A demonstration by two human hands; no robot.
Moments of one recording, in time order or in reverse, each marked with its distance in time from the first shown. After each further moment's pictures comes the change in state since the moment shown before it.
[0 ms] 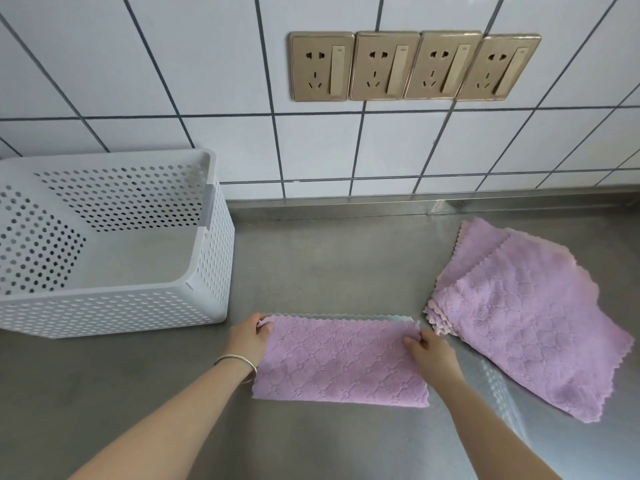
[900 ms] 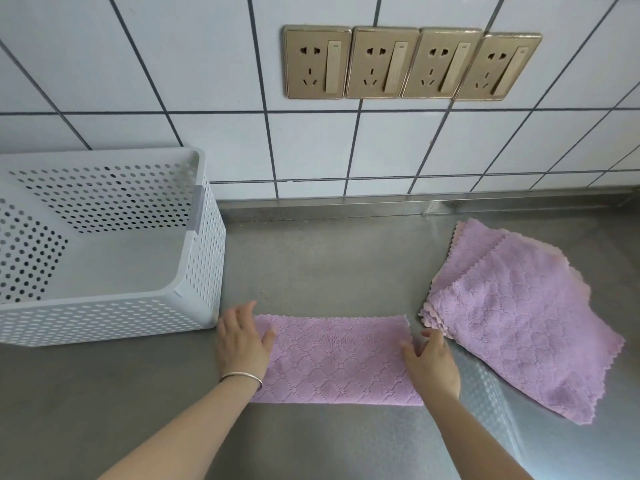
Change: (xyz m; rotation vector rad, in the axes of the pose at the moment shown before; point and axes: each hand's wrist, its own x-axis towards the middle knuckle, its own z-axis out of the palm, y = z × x) left_hand 0.002 -0.006 0.020 0.346 0.255 0.207; right_hand -0.002 0.001 0.014 -0.110 0.192 0.086
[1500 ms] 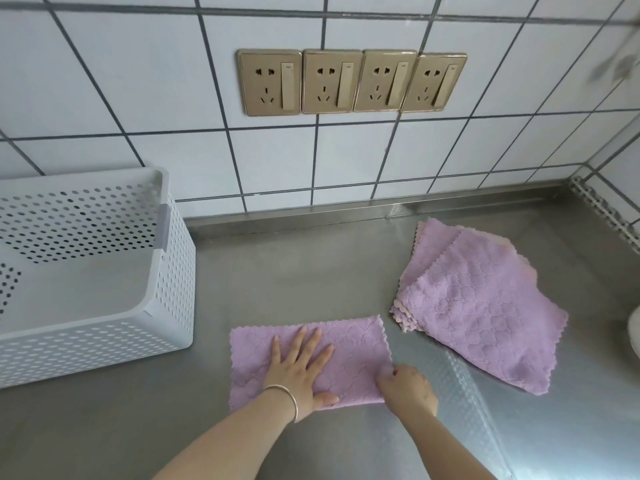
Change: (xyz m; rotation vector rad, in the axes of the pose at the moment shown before) left_hand -0.043 0.071 0.032 0.549 -0.630 0.658; right_hand -0.038 0.010 0.004 -0.189 -0.143 0.197
